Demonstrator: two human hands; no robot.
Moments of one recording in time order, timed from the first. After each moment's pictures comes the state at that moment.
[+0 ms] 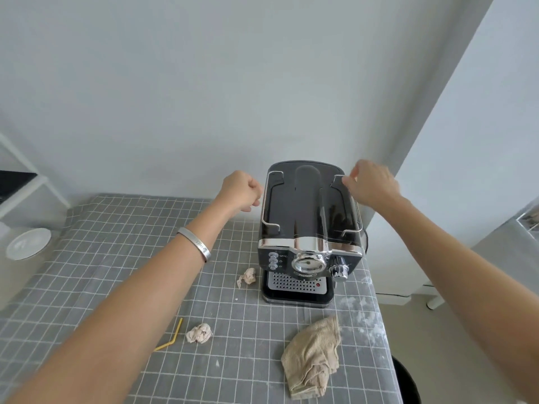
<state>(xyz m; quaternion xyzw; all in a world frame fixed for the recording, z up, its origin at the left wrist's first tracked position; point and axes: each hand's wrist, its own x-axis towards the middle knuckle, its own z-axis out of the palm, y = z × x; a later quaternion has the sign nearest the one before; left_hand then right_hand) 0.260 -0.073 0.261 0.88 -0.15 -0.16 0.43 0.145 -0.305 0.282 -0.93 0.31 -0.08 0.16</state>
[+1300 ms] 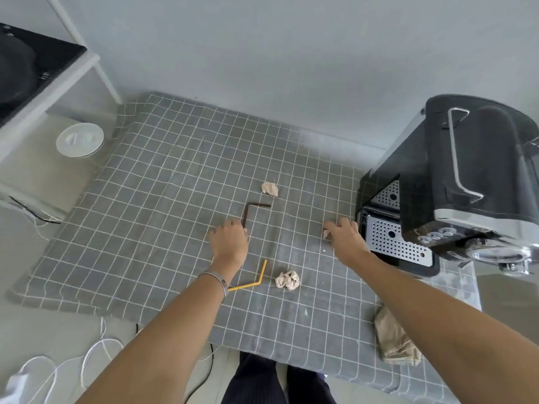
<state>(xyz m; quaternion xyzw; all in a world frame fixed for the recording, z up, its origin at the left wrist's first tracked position) 0.265 0.189 -0.026 0.99 -0.07 -0.10 0.09 0.195 -0.073 0.001 -0.97 0.12 0.19 0.06</state>
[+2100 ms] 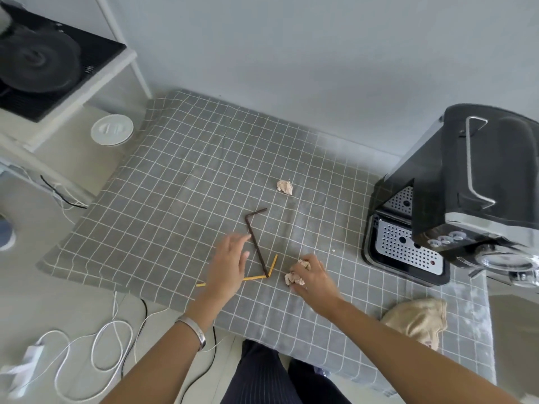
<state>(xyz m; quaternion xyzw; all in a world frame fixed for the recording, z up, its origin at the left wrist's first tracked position) 0.191 0.247 -0.028 0.94 -0.15 -0.03 0.29 0.121 0.019 -0.013 -0.95 -0.02 0.18 0.24</state>
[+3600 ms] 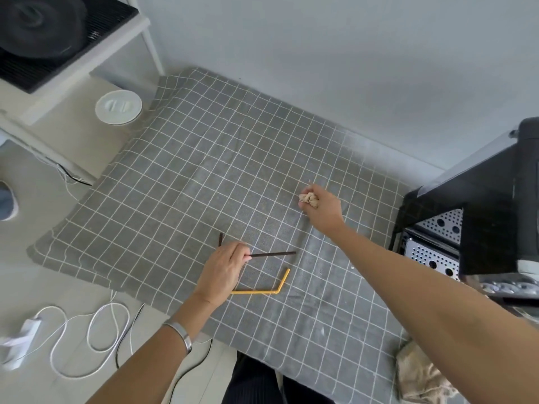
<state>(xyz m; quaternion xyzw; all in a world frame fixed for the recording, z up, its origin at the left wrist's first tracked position) 0.213 0.270 -0.047 0.94 -0.25 0.04 0.23 0.310 0.015 -0.006 -0.90 0.14 0.08 0.40</state>
